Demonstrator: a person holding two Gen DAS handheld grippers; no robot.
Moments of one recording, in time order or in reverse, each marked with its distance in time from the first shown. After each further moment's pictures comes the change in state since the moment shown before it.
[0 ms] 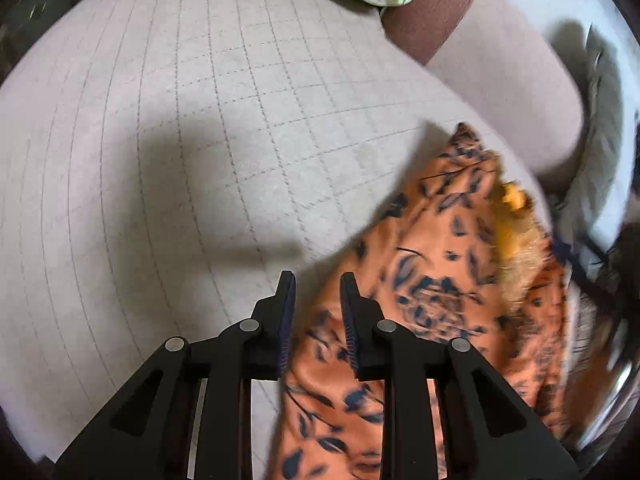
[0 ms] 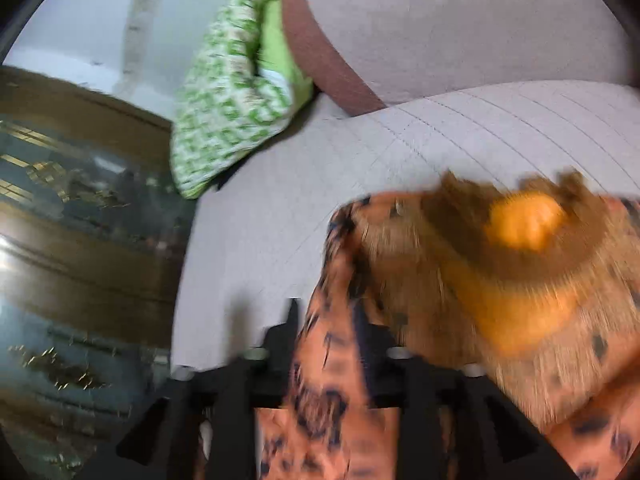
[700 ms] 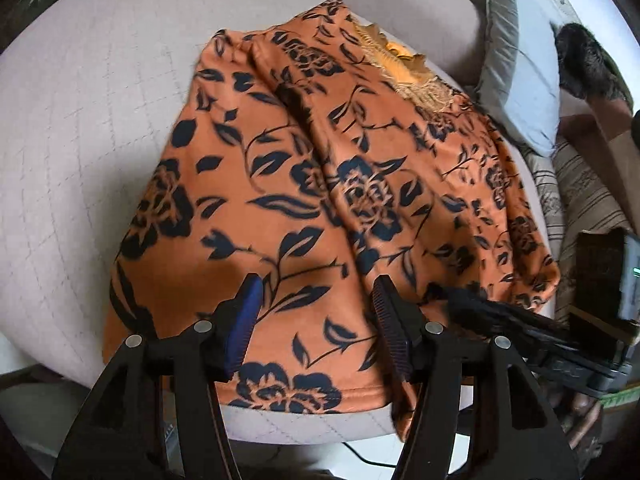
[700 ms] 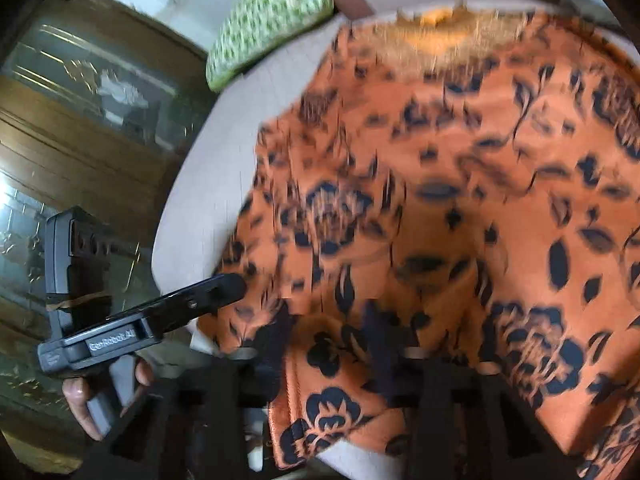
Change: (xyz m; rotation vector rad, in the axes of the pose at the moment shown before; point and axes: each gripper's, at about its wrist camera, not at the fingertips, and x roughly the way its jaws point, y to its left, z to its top) left arm -0.035 -0.064 -0.252 0.141 -0.030 -0.081; right arm -0.072 -0.001 -0.293 -0.111 0.108 -0.117
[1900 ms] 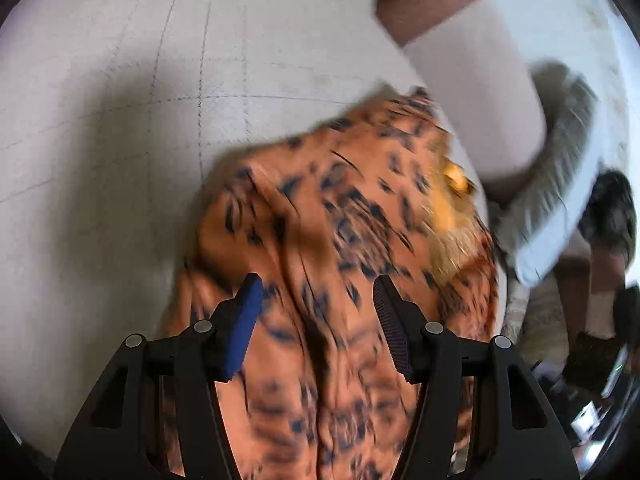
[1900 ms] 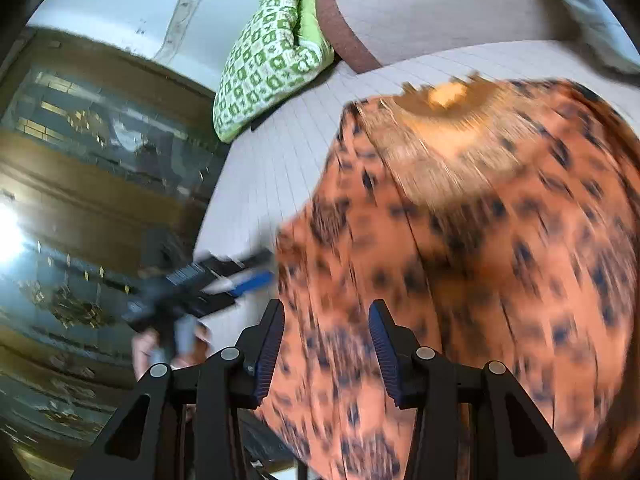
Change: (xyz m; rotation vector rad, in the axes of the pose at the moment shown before) left arm 0.067 0.074 0.190 -0.363 0.074 -0.156; right arm -0.018 -0.007 0.192 0.066 -0.058 0.119
